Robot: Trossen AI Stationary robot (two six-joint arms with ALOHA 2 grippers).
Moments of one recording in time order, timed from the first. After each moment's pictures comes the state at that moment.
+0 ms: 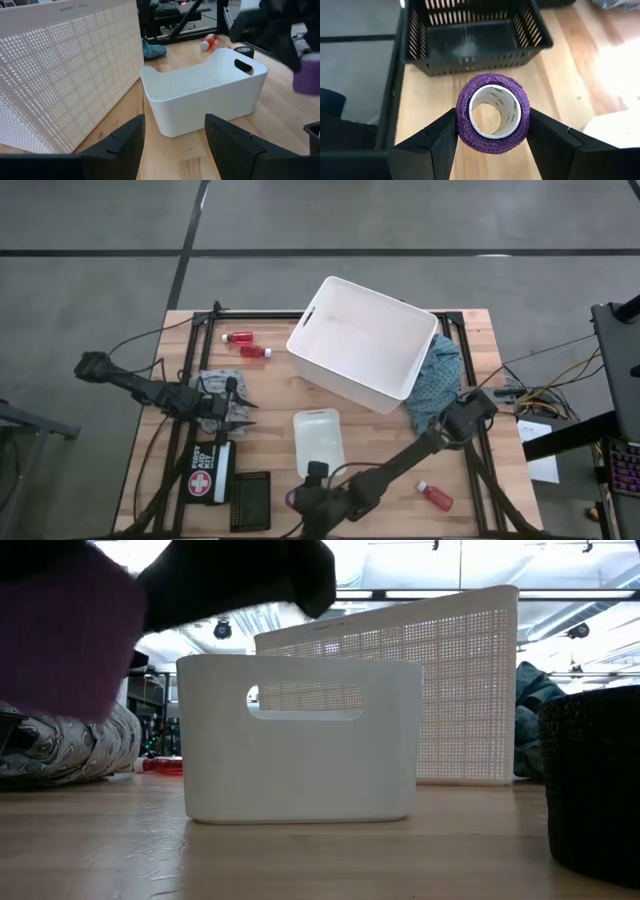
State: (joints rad) left arm -0.35 0.28 0.00 0.05 -0.24 0.10; right arm 0.58 2.36 1.95 -0.43 0.44 0.52
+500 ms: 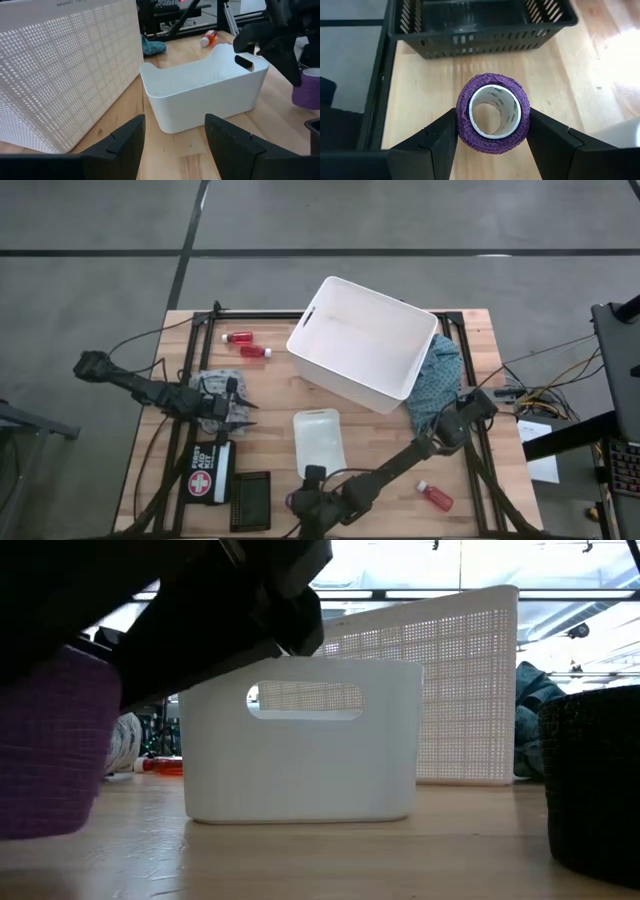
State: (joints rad) left arm -0.35 0.30 0.00 0.05 -0.24 0.10; right arm 0.57 2.45 2.02 -0.47 0.42 0.52
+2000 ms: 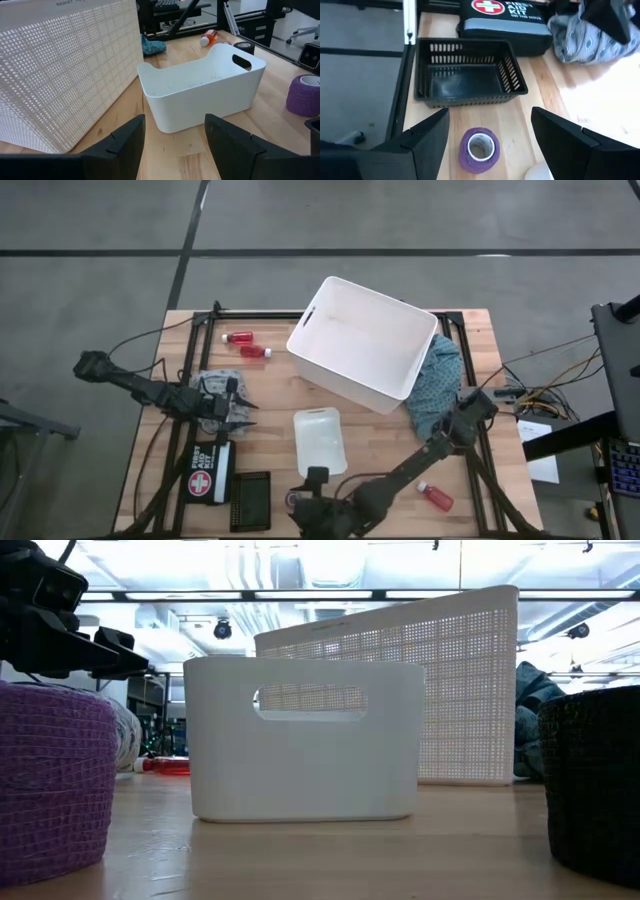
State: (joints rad) left arm -0.35 0.30 0.00 0.05 -0.24 0.10; right arm 0.63 2.37 2.13 -0.55 0.64 0.41
